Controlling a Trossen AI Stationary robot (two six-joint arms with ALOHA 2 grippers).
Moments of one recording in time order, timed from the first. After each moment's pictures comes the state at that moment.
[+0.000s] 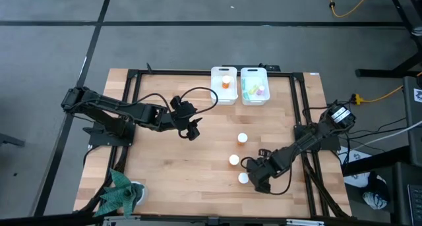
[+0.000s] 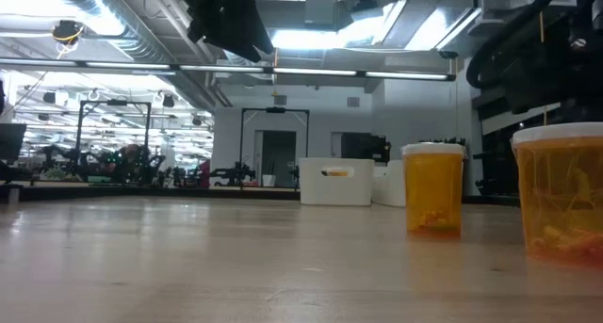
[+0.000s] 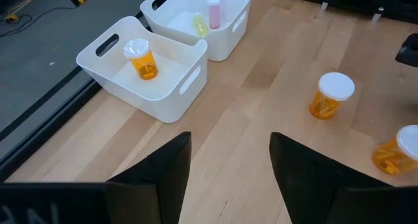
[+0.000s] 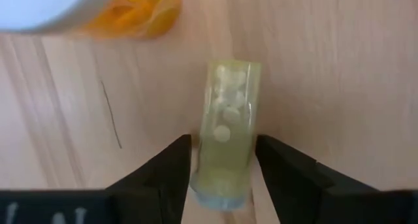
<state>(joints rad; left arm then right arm) -0.15 1.35 1.06 -0.45 -0.61 -0.43 0.61 1.72 0.92 -0.59 0.02 0.79</state>
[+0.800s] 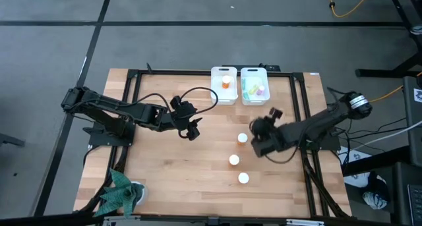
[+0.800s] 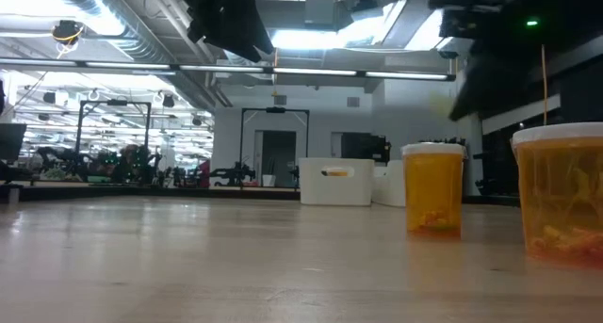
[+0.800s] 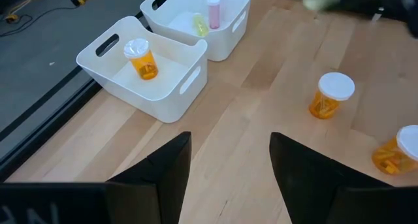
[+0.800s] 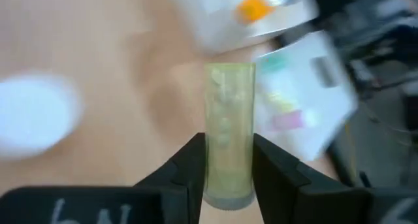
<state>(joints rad) -0.15 1.35 1.06 -0.45 -0.61 -0.44 0.38 1.41 0.91 -1.00 0.87 0.71</state>
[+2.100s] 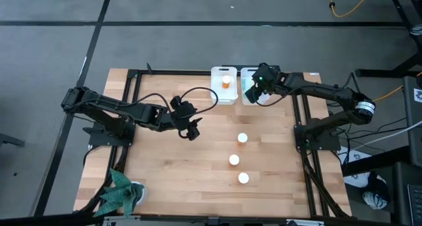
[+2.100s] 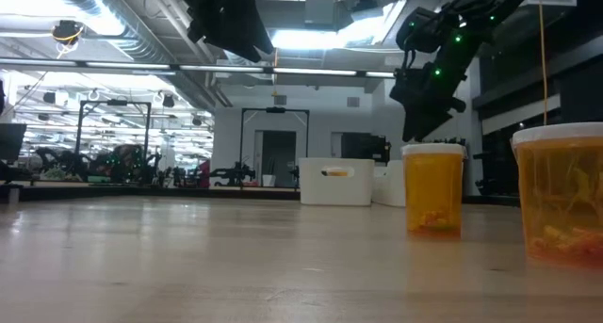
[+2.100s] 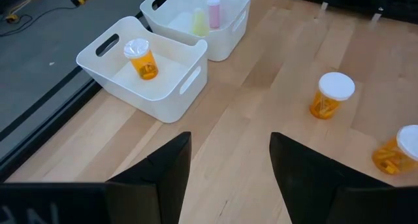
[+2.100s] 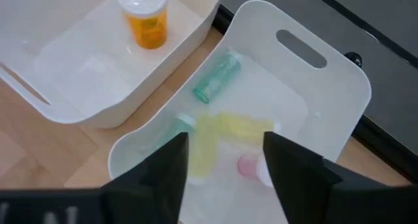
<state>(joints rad) -0.15 1.35 1.06 -0.45 -0.61 -0.43 -0.55 1.35 0.91 -0.52 0.28 0.21</state>
